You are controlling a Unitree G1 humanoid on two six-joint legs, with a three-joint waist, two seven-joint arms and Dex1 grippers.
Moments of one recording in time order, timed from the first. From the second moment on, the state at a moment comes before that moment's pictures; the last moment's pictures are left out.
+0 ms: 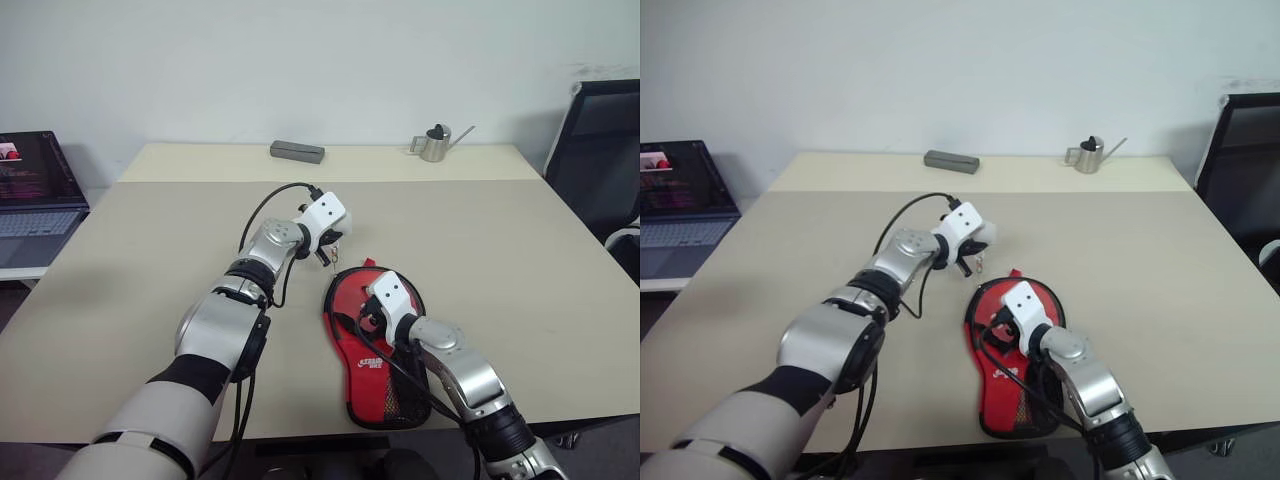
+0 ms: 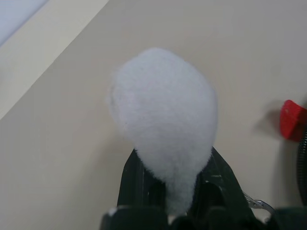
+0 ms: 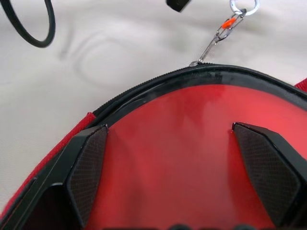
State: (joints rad) left arm -1.23 0.19 -0.15 1.38 0.26 -0.14 -0.59; right arm -0.24 -0.18 0.32 -0.12 0.04 0.54 0.45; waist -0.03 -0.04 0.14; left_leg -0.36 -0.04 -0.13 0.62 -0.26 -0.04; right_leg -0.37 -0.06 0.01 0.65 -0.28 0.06
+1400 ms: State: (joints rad) left arm -1.26 -0.01 -0.19 1.40 0.39 -0.14 -0.58; right arm -0.08 -0.14 0.36 -0.32 0.02 0.62 0.32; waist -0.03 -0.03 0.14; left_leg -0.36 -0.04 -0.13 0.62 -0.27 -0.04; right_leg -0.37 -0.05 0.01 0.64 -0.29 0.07
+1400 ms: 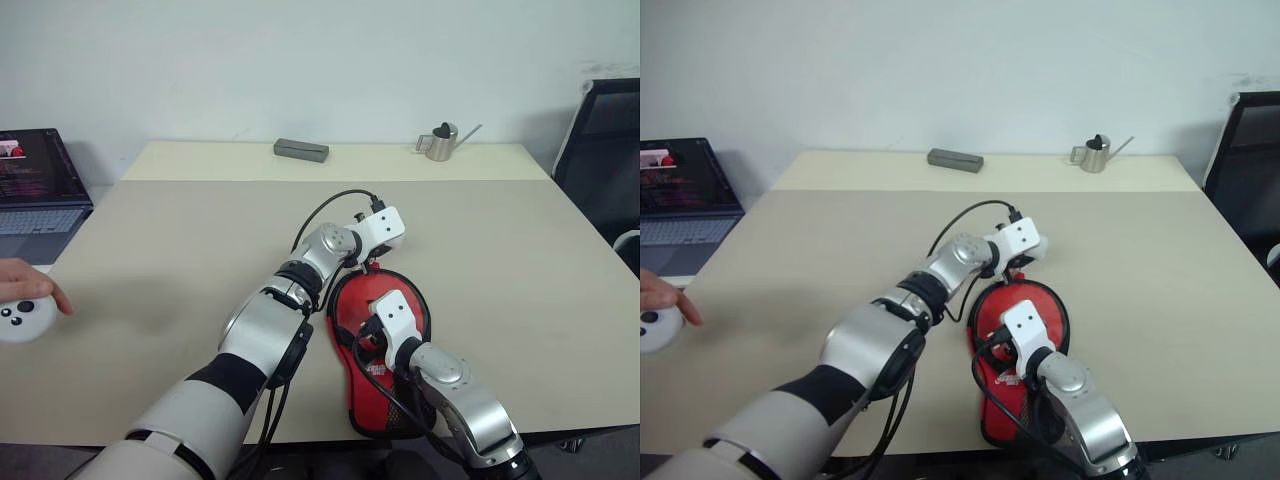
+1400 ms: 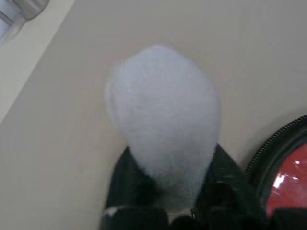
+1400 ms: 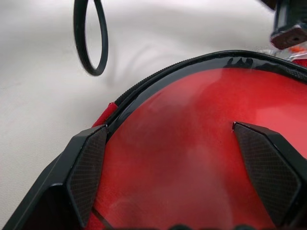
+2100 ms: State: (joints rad) left arm -1.23 0.03 -0.11 1.39 0.31 -0.17 -0.66; right arm -0.19 -0.15 0.37 -0.20 0.02 0.63 0.37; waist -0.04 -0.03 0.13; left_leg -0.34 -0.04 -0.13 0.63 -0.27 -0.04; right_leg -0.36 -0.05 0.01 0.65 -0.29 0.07
